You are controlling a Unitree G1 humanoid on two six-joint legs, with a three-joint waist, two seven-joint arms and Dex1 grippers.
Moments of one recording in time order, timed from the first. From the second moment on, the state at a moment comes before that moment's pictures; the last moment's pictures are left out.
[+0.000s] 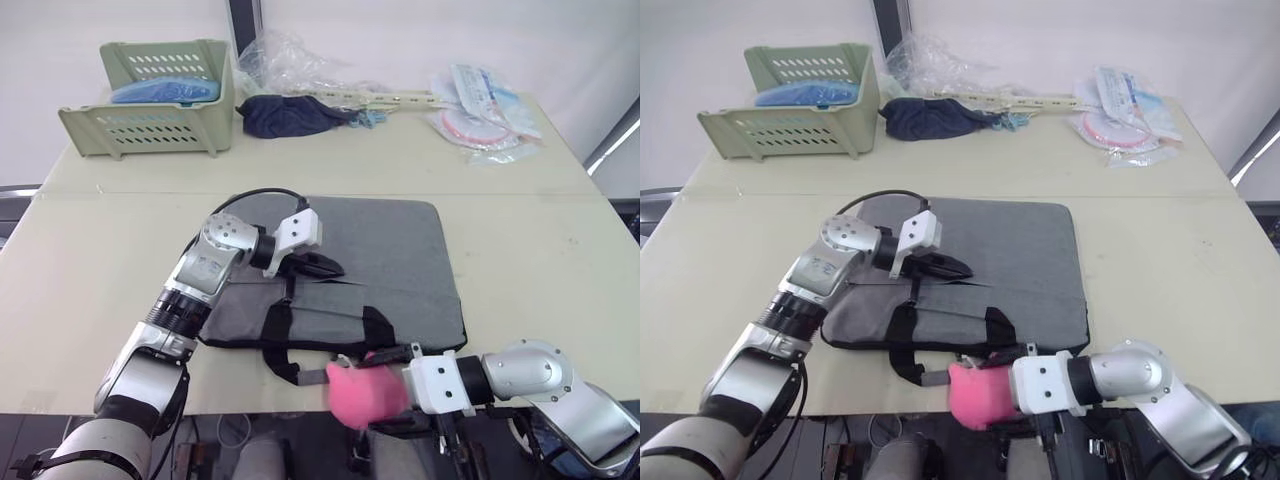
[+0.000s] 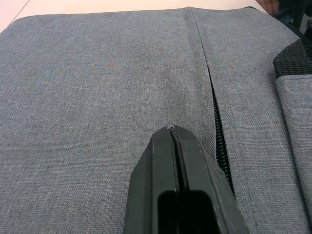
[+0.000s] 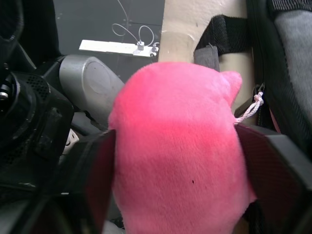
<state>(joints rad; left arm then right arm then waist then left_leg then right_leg) -0.81 0.43 -0.32 0.35 -0.14 0.23 -1.20 0.00 -0.88 0.28 -0.62 0.21 0.22 1.10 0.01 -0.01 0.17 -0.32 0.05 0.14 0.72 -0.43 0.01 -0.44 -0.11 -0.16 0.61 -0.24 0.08</state>
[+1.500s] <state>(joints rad) -0.68 0.40 -0.31 0.20 -0.20 0.21 -1.25 0.26 -1.00 0.03 -0.86 0.39 0.40 0.99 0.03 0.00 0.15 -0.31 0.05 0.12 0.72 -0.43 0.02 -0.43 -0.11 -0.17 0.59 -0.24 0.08</state>
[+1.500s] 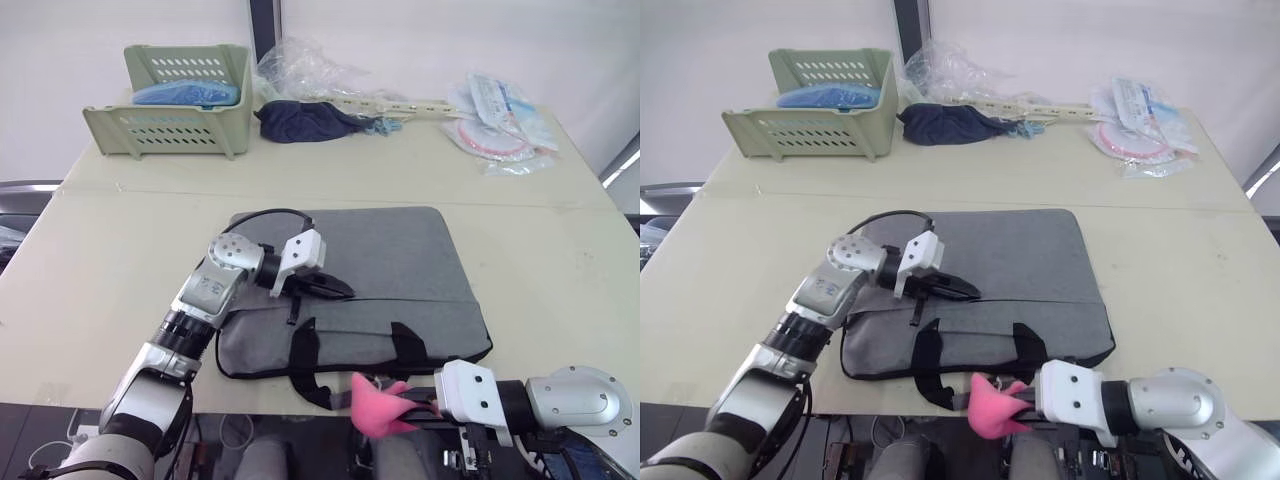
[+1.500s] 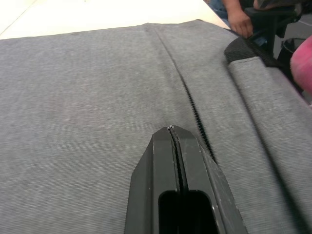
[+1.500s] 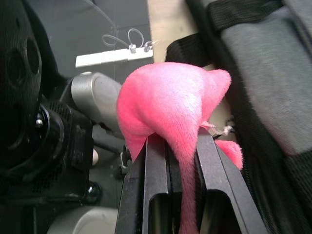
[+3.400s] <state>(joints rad) -0.73 0.31 -0.30 0.28 -0.17 0.18 -1.19 0.05 -0.83 0.24 -0.66 0.18 0.27 0.98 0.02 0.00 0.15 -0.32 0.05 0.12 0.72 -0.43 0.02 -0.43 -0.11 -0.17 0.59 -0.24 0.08</state>
